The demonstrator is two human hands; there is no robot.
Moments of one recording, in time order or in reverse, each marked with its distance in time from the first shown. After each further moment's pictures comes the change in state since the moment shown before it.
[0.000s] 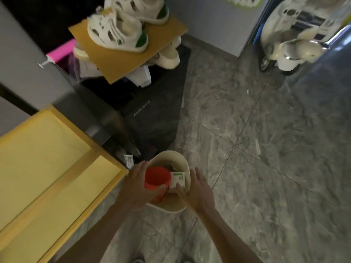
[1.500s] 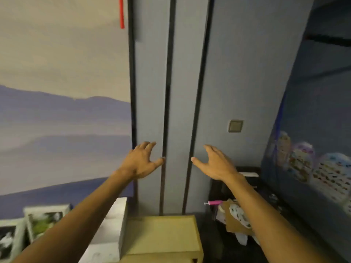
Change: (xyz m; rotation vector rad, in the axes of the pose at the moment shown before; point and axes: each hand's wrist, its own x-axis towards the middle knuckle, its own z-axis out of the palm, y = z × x) left_hand -0.473 0.154 -0.591 0.228 0.926 -0.389; right_hand -0.249 -0.495 -0.538 -0.127 0.188 -1.102
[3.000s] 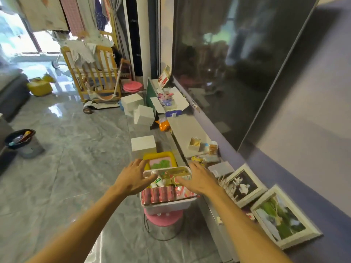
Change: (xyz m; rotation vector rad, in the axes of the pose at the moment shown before) left_hand -0.634 -0.618 -0.127 0.105 0.086 -1.424; right_hand -0.177 -0.845 0.531 0.037 -0.866 -1.265
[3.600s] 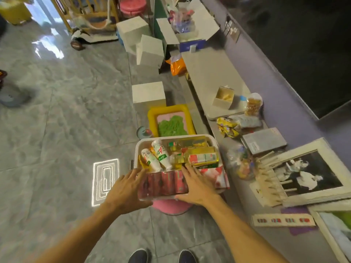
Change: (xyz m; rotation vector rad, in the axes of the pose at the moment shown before) left_hand 0.150 -0.166 0.314 0.143 -0.289 -0.019; right_hand 0.254 0.127 0.344 -0.099 -0.377 -0.170
